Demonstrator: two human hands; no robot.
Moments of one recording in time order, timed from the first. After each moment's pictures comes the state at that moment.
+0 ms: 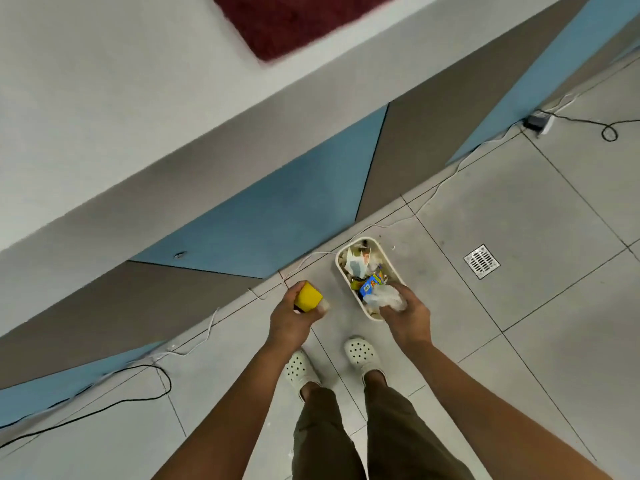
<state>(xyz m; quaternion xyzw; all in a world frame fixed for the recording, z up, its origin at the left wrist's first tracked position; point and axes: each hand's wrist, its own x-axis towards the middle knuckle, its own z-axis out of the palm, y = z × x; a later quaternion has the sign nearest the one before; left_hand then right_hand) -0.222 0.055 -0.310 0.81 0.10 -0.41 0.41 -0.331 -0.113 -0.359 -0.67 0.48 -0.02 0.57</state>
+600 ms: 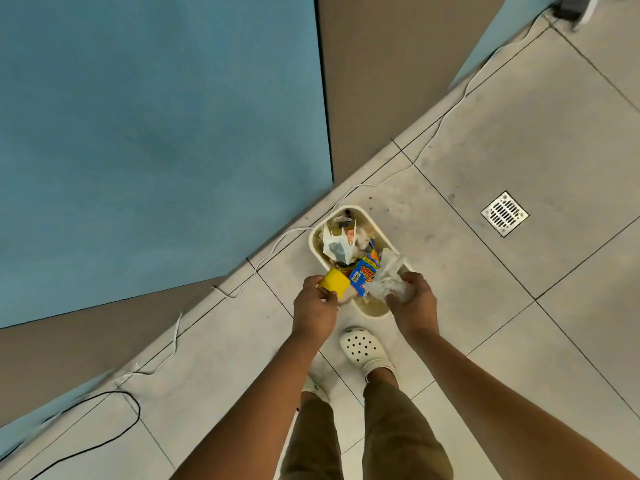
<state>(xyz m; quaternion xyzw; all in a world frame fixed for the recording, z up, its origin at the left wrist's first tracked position) -0.234 -0.042 -0.523 0.83 0.08 -0.44 0.31 -0.347 -0.160 -0.570 -0.65 0.58 0.07 0.49</state>
